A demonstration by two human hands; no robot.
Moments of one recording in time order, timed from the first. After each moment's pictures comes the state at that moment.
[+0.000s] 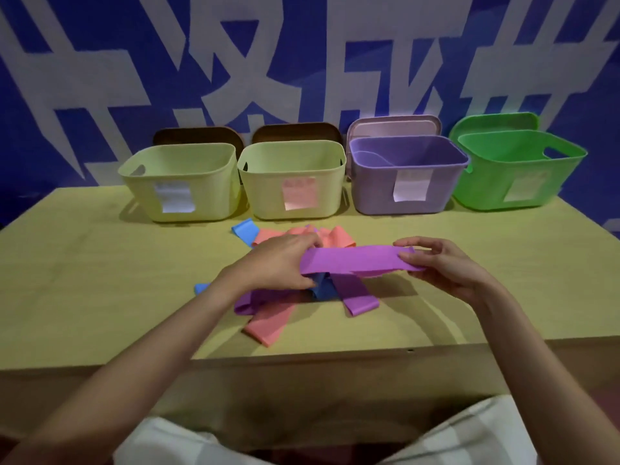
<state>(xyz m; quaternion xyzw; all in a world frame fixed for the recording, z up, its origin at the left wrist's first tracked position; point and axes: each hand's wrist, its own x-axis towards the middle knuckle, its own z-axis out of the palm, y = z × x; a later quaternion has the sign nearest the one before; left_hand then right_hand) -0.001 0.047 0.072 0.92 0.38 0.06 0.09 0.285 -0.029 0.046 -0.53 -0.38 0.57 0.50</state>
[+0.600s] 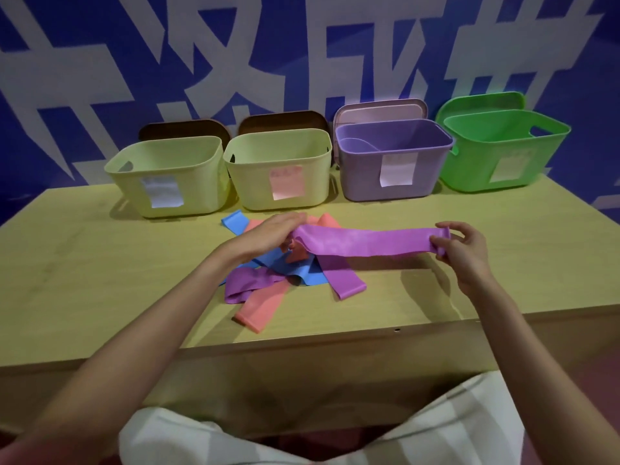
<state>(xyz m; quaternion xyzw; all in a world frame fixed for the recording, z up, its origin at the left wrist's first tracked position) 0.018 0.070 0.063 0.78 0.41 0.18 0.44 0.313 -0.047 0.018 -0.66 -0.28 0.31 0.62</state>
